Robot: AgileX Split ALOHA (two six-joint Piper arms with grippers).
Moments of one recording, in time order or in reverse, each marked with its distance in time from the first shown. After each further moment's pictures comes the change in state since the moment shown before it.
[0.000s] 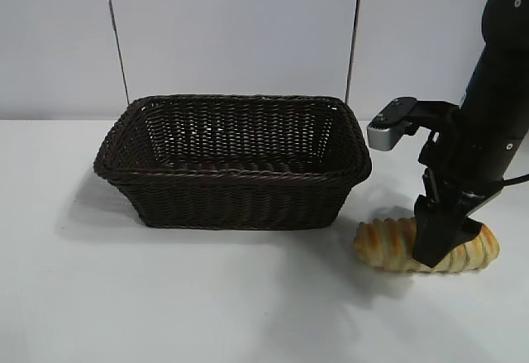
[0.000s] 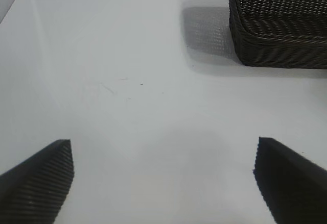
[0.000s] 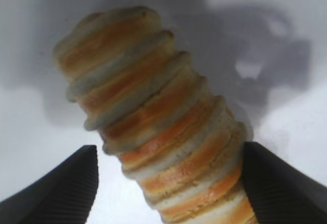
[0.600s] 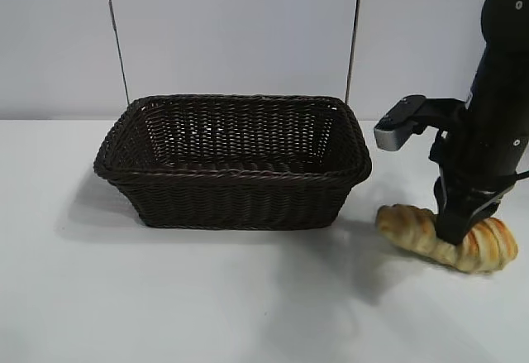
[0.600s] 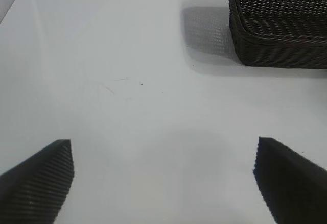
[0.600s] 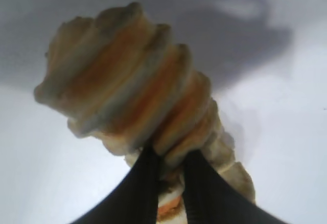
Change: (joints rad) left arm 0.000 0.000 0.000 0.000 0.000 0.000; right arm 0.005 -0.176 -0.001 -0.171 0.091 0.092
